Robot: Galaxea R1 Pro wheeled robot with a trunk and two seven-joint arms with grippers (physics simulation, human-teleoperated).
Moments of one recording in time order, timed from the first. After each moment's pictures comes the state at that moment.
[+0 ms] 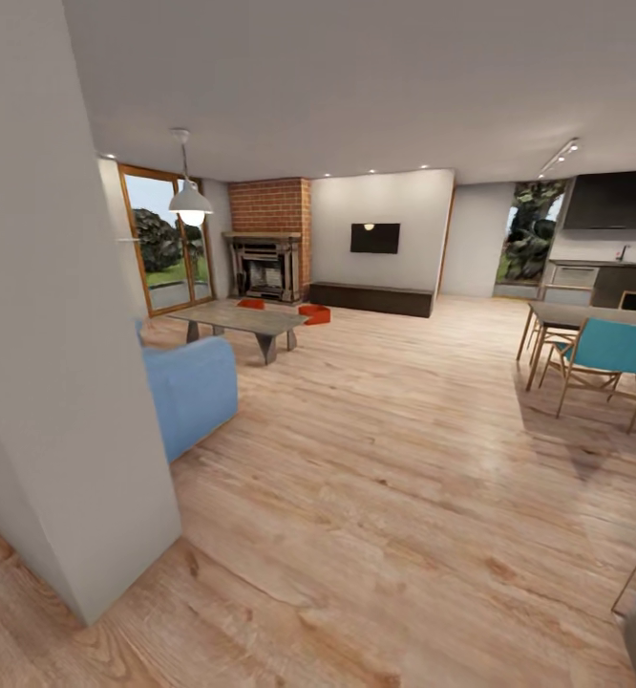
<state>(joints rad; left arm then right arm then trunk) 0.00 -0.01 0.09 -0.07 0.30 -0.09 -0.02 -0.13 -0.03 0.26 0.03 0.09 -0.20 -0.02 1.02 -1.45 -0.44</state>
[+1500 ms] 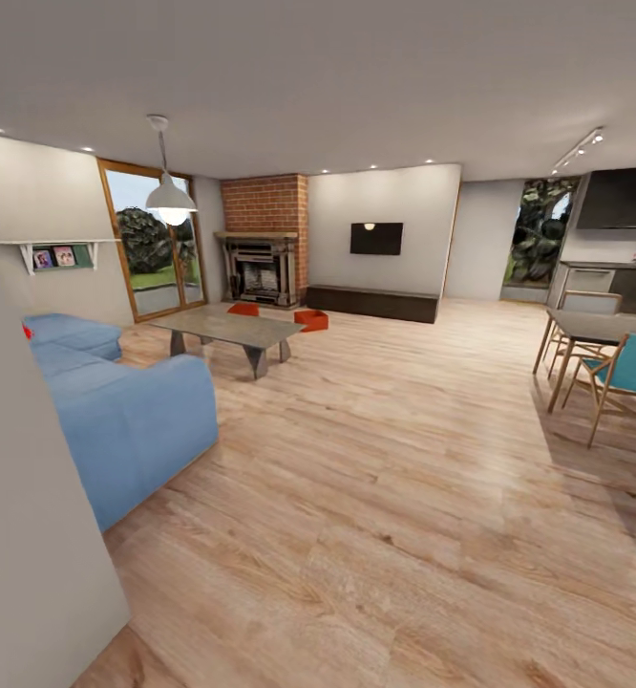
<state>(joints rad) 0.00 -0.01 0.09 -0.07 0.30 -0.09 -0.02 -0.13 -0.03 0.26 0.03 0.10 -0.20 -0.02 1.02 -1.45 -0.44</state>
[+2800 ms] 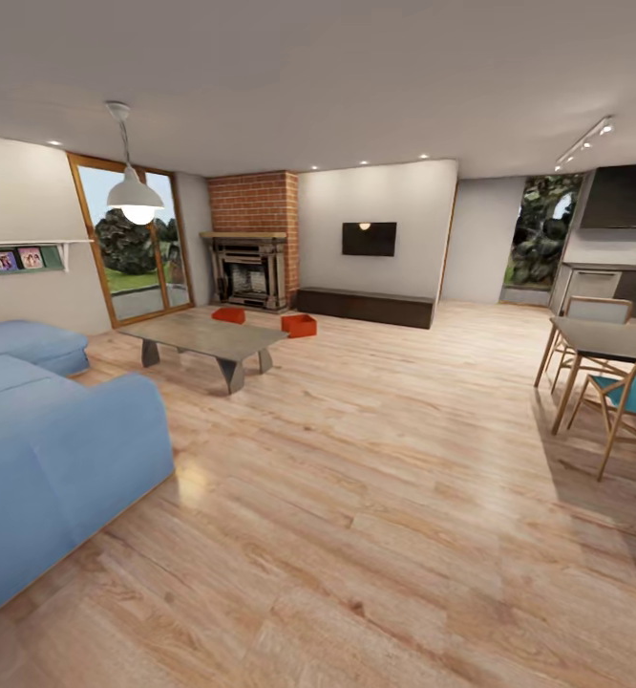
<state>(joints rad) 0.00 -0.01 0.09 -0.07 0.30 -0.09 -0.02 -0.13 -0.03 0.26 0.03 0.10 -0.20 -0.02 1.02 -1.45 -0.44</state>
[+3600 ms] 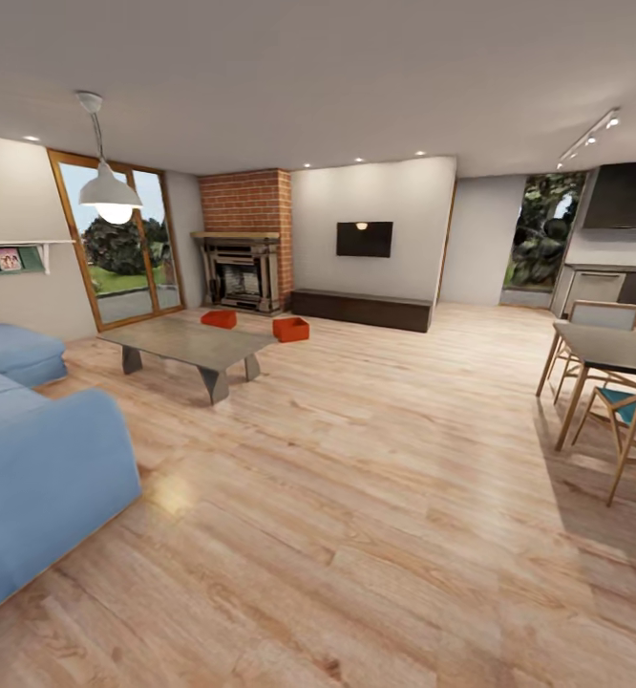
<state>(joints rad) 0.00 -0.01 0.08 -0.07 0.30 -0.09 -0.02 -0.13 -0.03 0.26 0.03 0.10 -0.20 -0.02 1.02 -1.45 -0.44</state>
